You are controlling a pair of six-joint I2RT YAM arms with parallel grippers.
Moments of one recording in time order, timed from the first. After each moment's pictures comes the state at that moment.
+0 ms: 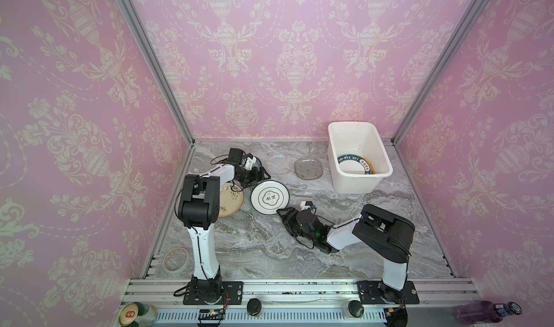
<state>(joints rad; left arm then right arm) -0.09 2.08 1.40 -0.43 0.64 -0.30 0.95 1.91 0.67 0.82 0.16 1.62</state>
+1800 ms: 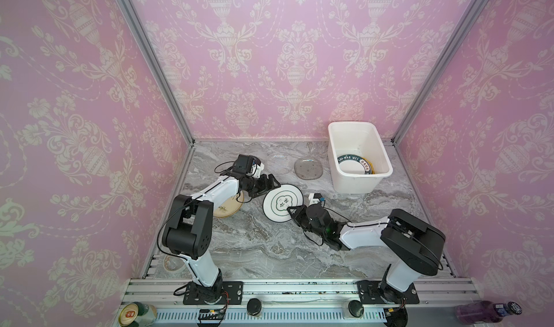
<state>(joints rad) -0.25 1.67 1.13 -0.37 0.56 -0.56 0.89 1.62 0.64 0.52 0.15 1.40</state>
